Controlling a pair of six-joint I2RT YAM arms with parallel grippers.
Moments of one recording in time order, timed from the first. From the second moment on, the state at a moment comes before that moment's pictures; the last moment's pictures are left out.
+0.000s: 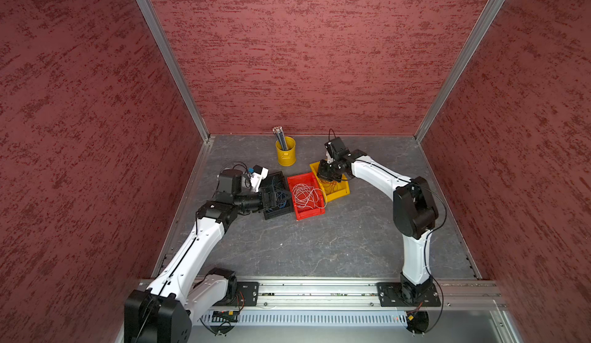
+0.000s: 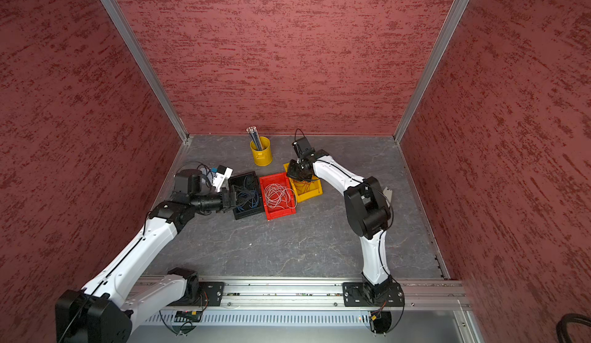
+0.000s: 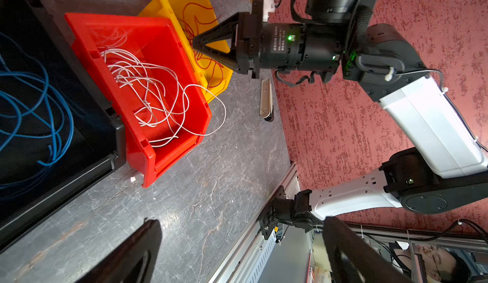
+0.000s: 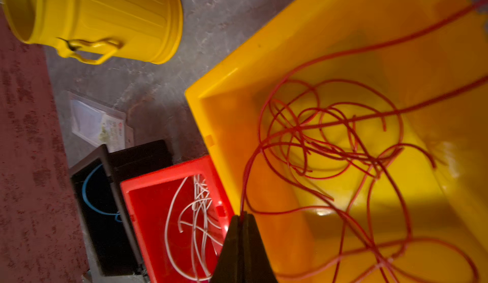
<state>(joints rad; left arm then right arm) -0.18 1.02 0.76 -0.41 0.86 -0.58 0.50 2.05 1.65 -0.64 -0.23 0.74</state>
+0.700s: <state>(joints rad) -0.17 1.03 0.76 -0.42 0.86 -0.58 0.48 1.99 1.65 -0.68 -0.22 0.70</state>
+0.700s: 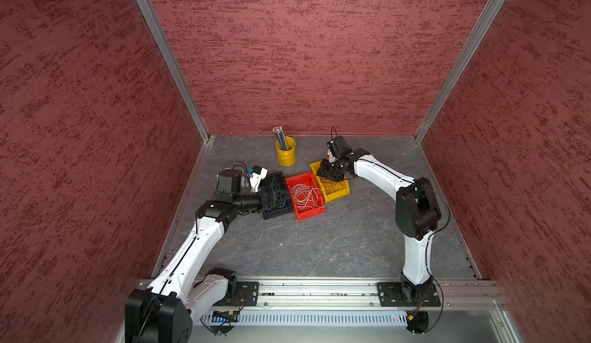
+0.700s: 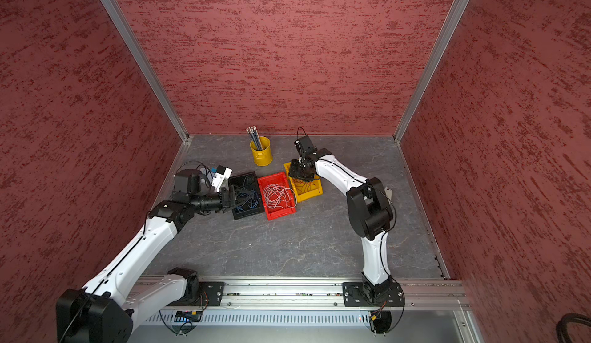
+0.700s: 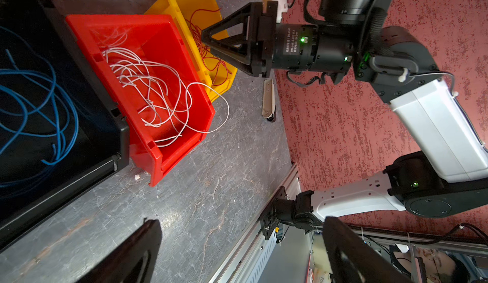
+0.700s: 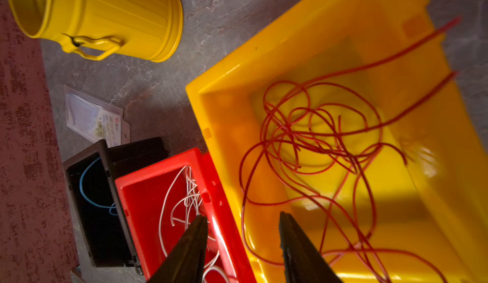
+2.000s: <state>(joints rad) -0.15 1.02 0.76 -0.45 0.86 -0.56 0.46 2.05 1.64 -0.71 -0.20 0.69</state>
